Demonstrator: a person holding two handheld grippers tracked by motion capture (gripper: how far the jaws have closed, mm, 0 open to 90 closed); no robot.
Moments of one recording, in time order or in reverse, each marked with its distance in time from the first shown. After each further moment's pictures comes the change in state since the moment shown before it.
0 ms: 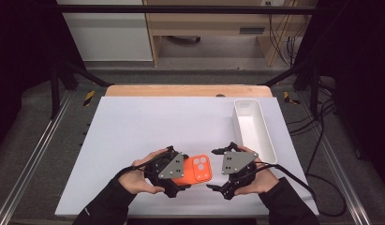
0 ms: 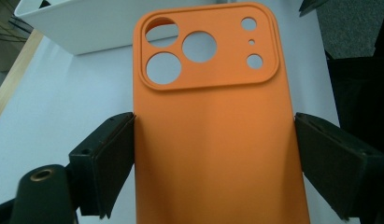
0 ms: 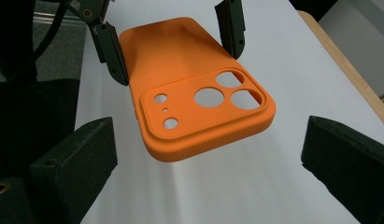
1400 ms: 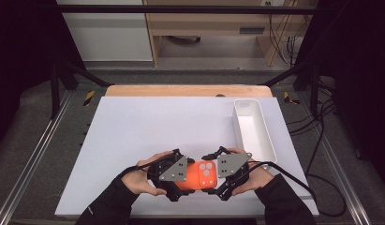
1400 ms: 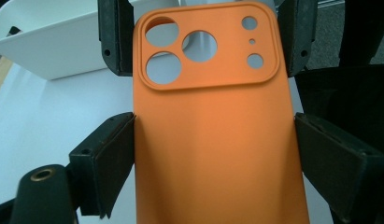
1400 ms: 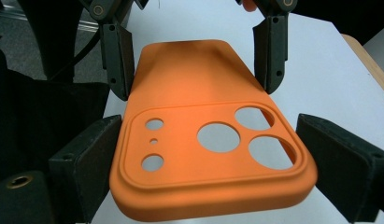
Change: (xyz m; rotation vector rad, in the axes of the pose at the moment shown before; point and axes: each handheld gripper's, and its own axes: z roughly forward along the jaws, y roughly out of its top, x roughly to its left) left arm -0.004 0.007 0.003 -0.060 -0.085 0.035; right arm -0.001 -0.004 0.019 -0.072 0.147 -0.072
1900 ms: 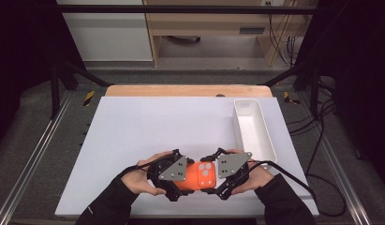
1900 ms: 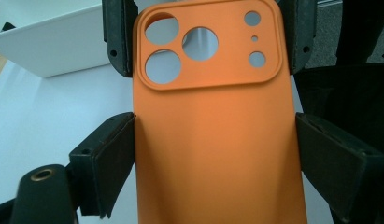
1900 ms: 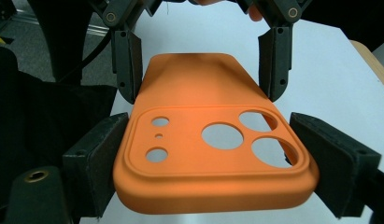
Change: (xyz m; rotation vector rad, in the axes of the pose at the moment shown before) left arm 0.001 -0.004 0.002 -0.001 -0.012 -0.005; right arm -0.001 -0.001 0.001 -0.018 0.027 -0.006
